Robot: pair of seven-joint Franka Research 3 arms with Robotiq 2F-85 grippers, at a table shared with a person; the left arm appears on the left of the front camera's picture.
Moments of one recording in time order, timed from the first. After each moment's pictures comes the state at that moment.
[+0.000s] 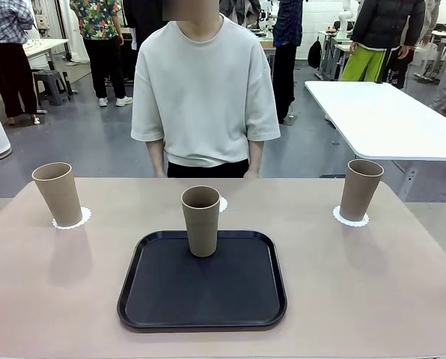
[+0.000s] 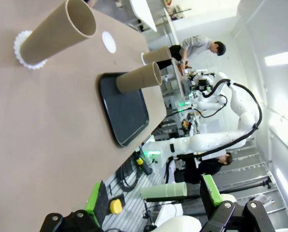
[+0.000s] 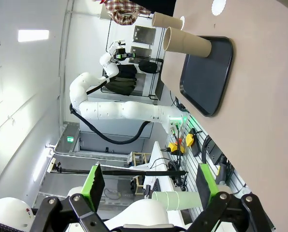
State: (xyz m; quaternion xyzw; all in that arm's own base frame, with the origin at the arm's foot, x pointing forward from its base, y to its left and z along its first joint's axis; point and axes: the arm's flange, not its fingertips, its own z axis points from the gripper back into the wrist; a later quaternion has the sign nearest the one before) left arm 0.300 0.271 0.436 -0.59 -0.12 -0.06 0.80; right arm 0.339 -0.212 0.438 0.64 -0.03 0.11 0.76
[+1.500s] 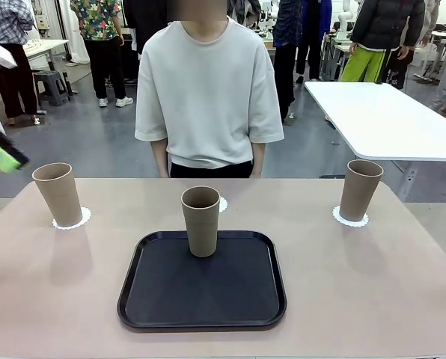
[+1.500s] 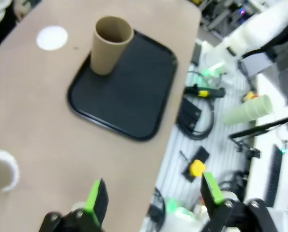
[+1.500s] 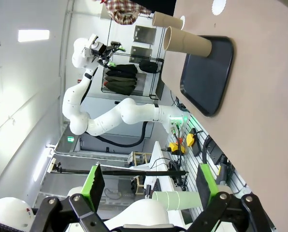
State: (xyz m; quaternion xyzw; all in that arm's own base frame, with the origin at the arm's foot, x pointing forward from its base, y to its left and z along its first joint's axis) left arm 0.346 -0.031 0.558 -0.30 -0.12 -0.48 0.82; right arm 0.339 -0.212 0.438 0.64 -0.03 0.11 0.76
